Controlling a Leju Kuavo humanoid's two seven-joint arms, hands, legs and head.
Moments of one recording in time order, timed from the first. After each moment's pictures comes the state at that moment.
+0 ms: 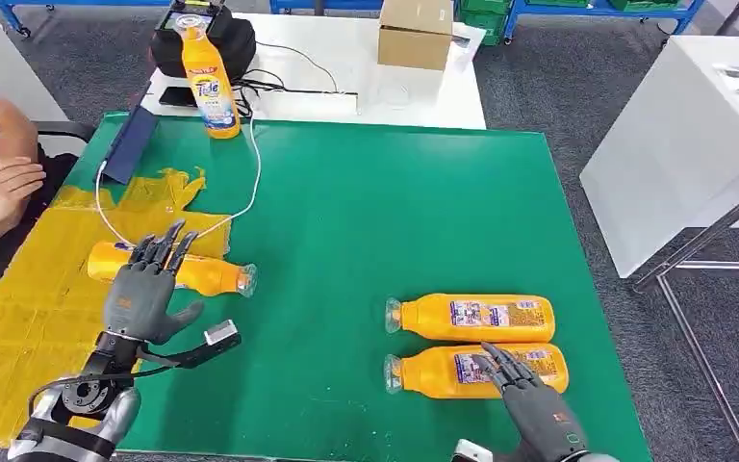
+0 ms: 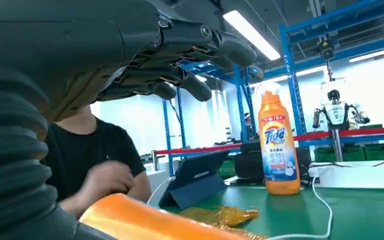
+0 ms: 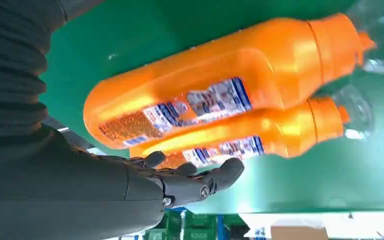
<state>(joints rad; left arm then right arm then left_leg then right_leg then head) -0.23 0.19 -0.25 -1.25 -1.48 0.39 -0.10 0.40 -0.68 0.47 -1.91 0.88 -0.10 0.33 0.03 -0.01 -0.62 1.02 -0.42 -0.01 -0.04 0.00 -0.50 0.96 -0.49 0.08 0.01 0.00</state>
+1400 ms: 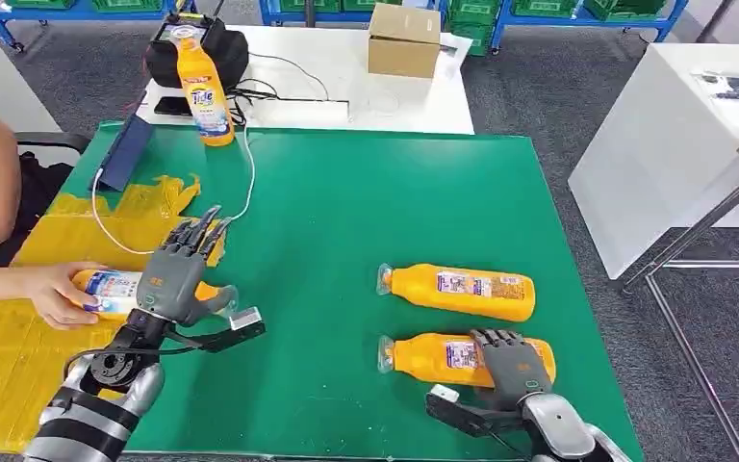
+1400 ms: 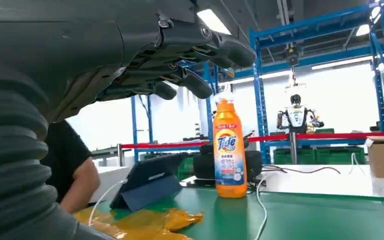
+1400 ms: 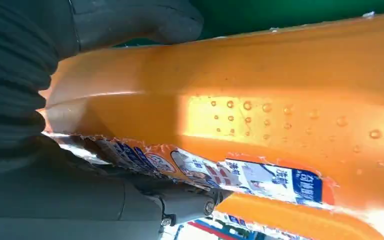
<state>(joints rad) -0.36 0.15 -0.35 -1.14 -1.39 0.37 -0.15 0.12 -0.47 0.50 -1.38 1.08 0.09 0.31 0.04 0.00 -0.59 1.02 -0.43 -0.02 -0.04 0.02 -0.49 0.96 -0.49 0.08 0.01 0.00</state>
